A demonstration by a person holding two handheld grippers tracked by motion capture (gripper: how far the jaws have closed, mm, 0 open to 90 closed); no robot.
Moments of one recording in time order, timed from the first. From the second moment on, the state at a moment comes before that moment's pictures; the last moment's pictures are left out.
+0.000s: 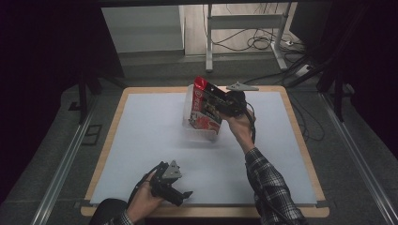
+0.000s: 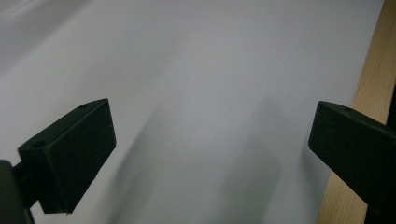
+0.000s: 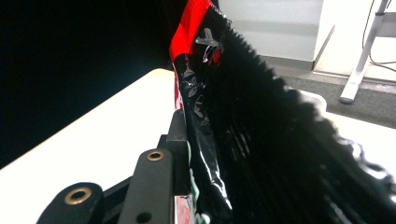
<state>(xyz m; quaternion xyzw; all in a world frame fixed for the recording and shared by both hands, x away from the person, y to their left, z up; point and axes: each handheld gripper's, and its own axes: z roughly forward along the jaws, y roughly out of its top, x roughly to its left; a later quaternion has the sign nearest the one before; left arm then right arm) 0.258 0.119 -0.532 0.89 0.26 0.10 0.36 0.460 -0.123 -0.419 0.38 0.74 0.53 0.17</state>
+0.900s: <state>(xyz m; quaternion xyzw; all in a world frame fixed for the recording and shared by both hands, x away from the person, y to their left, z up) 0.261 0.125 -0.533 0.88 0.26 0.09 0.39 0.458 -0.120 -0.406 0.33 0.80 0.47 0.18</state>
